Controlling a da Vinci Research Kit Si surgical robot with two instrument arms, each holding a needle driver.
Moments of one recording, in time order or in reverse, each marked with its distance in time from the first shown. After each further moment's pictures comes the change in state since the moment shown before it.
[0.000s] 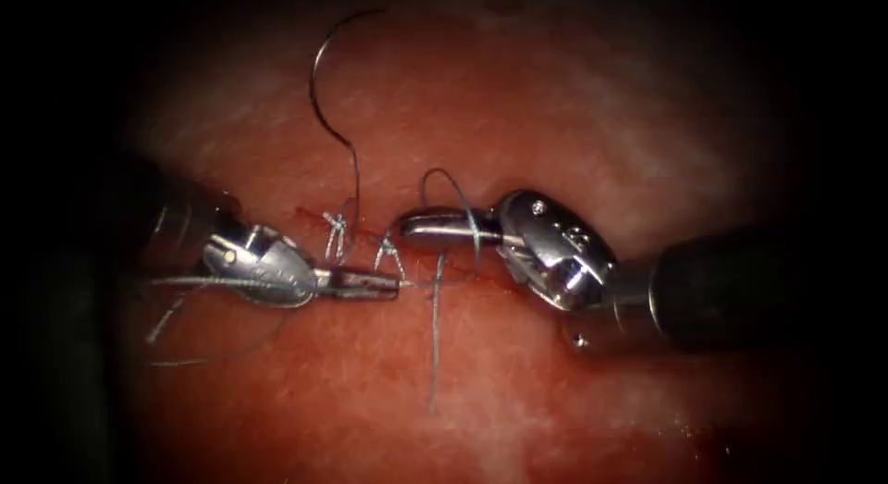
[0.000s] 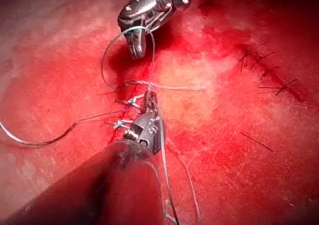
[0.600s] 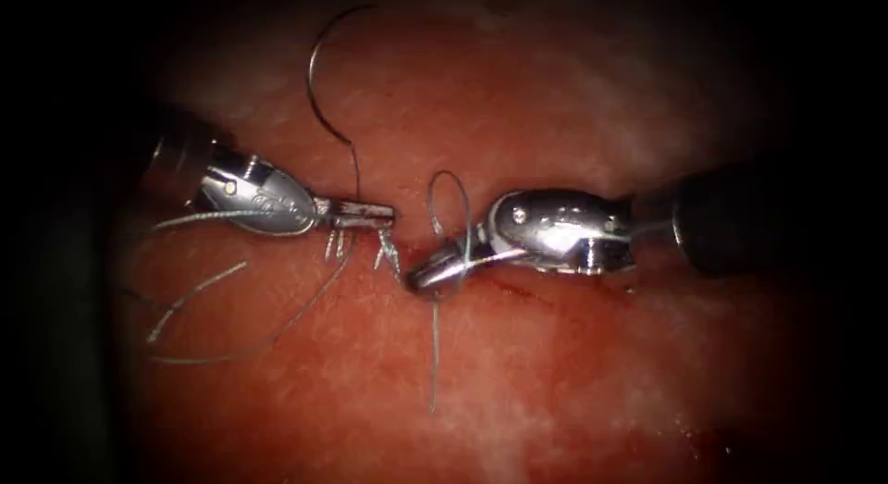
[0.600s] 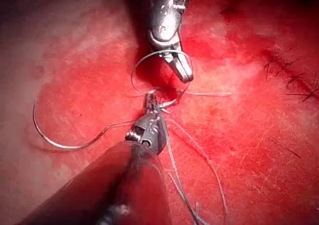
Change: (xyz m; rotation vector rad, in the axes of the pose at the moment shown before) right arm -0.001 0.000 0.002 0.325 -0.501 -0.281; left arm 0.000 -0.006 -0.001 0.020 -0.043 -0.025
